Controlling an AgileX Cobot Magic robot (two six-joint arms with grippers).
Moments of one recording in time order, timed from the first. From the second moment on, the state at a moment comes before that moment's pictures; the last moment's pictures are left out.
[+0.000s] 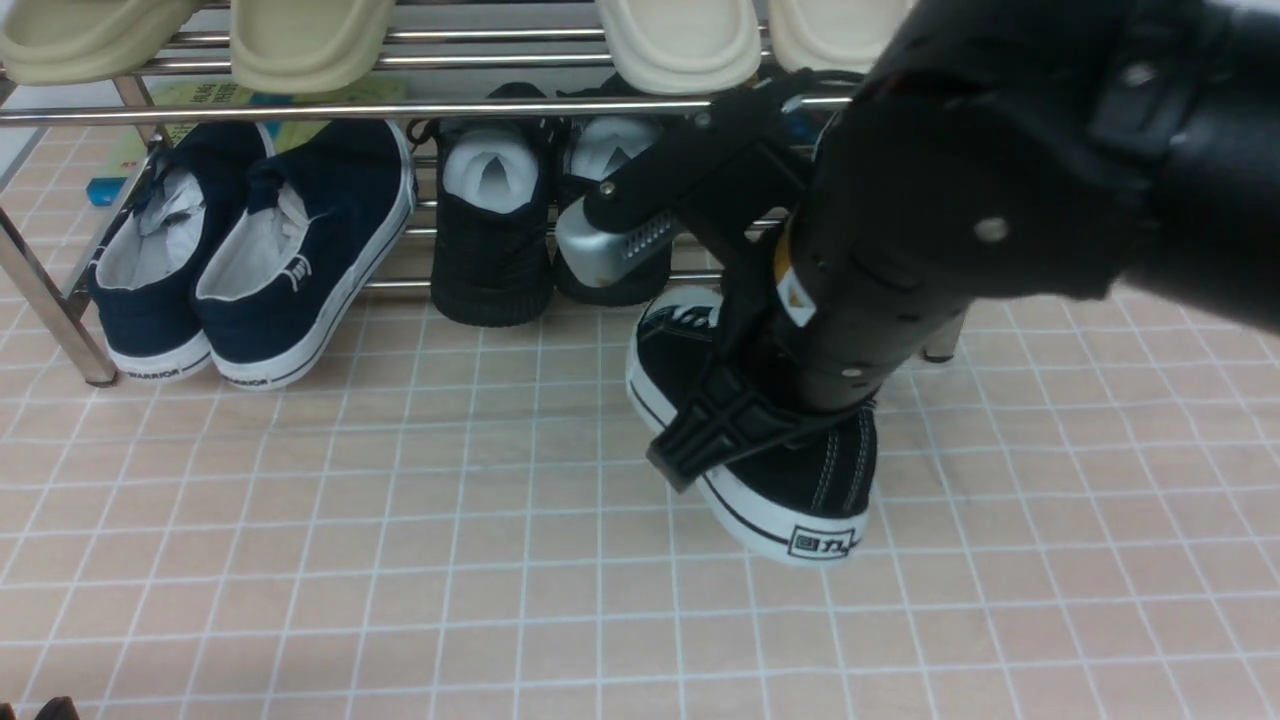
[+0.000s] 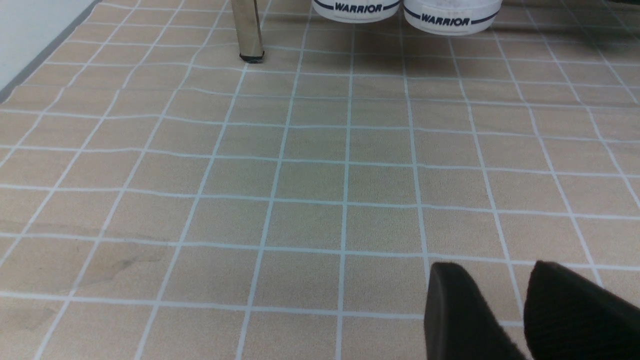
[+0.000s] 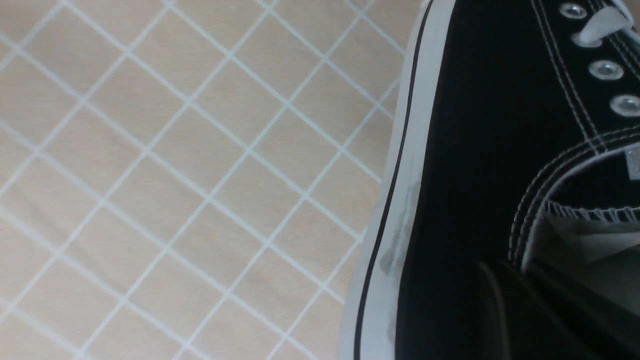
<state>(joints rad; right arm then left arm) 0.93 1.68 -1.57 -0.26 1.13 0.32 -0.03 -0.01 0.02 0.20 0.38 -0.20</state>
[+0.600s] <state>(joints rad) 0.93 1.80 -1.57 -0.32 1.12 0.45 -0.03 -0.01 0.02 0.20 0.38 -0.20</state>
